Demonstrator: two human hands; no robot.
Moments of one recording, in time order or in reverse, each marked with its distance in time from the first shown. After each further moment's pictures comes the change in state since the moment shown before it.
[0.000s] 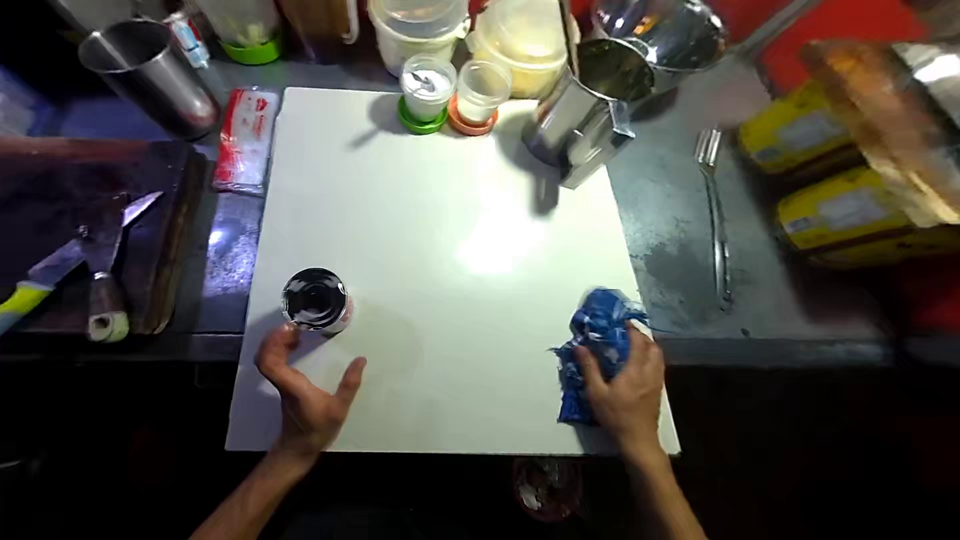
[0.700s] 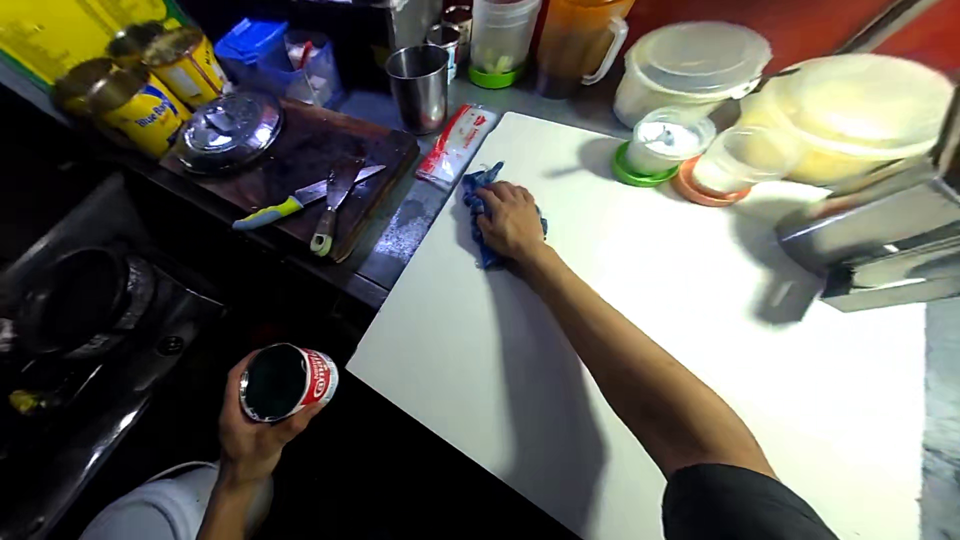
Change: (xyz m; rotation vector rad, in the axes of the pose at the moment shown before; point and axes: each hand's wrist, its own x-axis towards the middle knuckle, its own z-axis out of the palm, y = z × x) left_hand -0.085 0.024 -0.163 0.190 0.390 -0.261; right_hand 0.169 -0.324 0.261 0.175 -0.443 -1.074
